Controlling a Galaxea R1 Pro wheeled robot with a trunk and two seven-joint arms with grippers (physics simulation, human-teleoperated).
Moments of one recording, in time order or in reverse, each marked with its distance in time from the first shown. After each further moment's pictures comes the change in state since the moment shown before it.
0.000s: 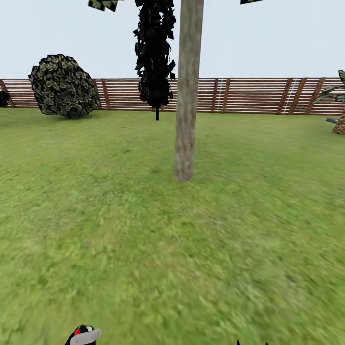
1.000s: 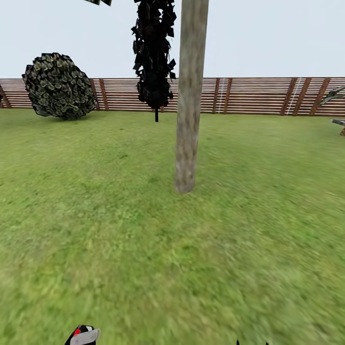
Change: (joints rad) left arm 0.000 0.000 0.000 0.000 0.001 0.000 0.000; right arm 0.000 0.001 0.001 0.000 0.000 0.000 0.000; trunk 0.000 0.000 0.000
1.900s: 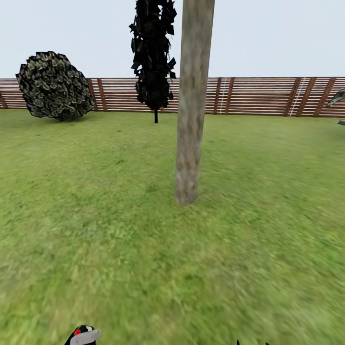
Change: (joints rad) left arm 0.001 0.000 0.000 0.000 0.000 -0.001 0.000; right arm 0.000 0.000 -0.001 0.000 0.000 0.000 0.000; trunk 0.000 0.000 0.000
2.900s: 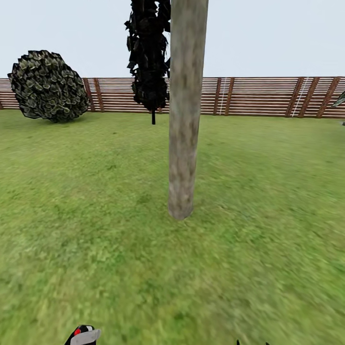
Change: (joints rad) left arm 0.000 0.000 -0.002 -0.001 -0.004 -0.001 0.000; right arm 0.000 0.000 -0.001 0.000 0.000 0.000 -0.001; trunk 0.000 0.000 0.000
